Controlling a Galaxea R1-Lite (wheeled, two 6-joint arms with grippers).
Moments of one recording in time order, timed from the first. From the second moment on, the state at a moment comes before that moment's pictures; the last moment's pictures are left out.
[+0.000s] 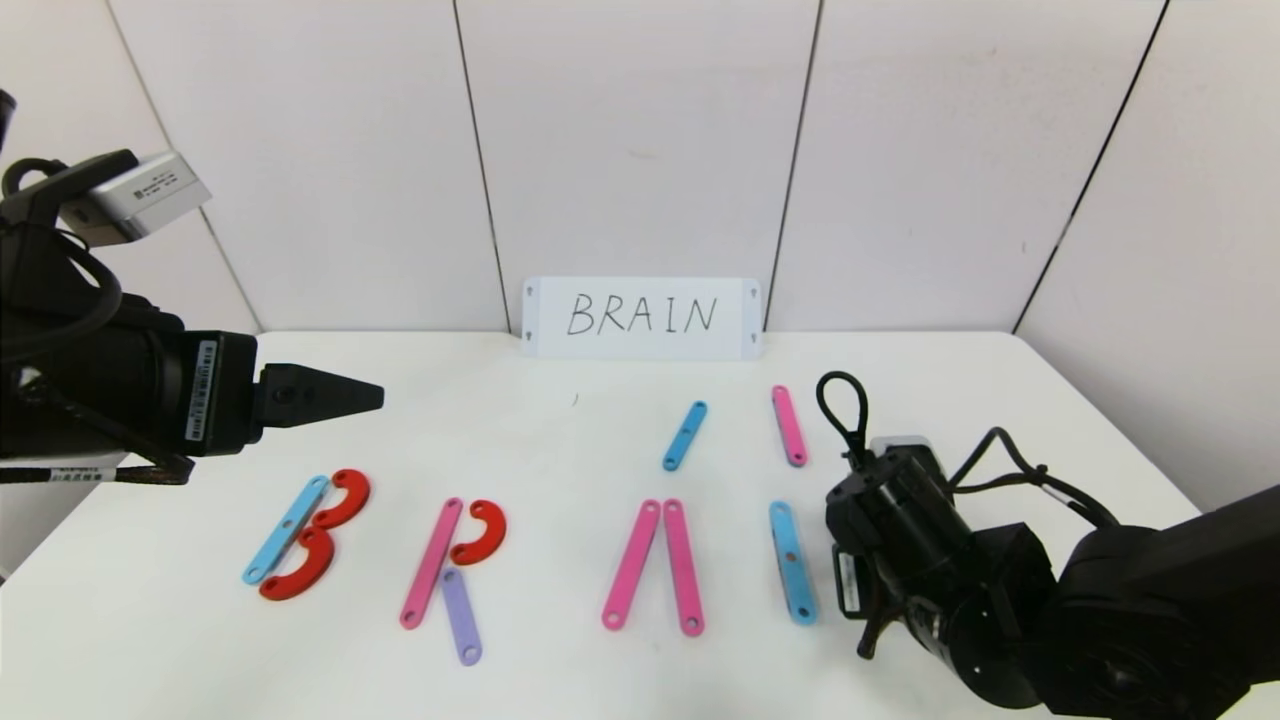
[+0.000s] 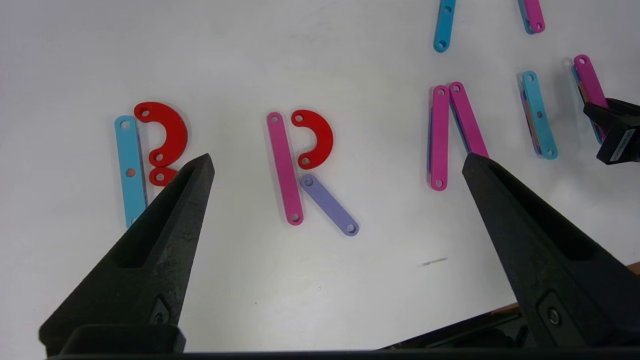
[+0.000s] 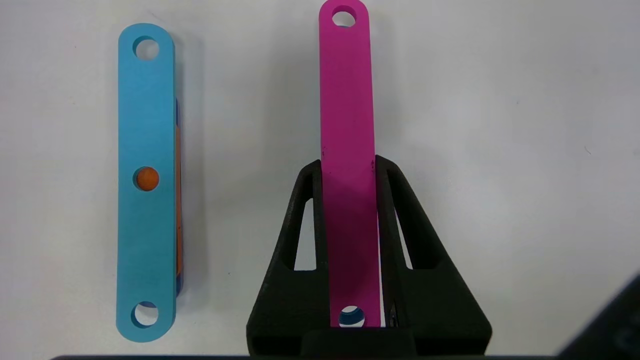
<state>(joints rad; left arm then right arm) -0.36 1.28 -1.21 0.51 0.00 -0.20 0.69 1.85 -0.69 -0.19 -0.61 0.53</state>
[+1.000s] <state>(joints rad) -0.36 1.27 -1.21 0.51 0.00 -0.20 0.70 1.88 -0.71 -0.19 -0.61 0.53</state>
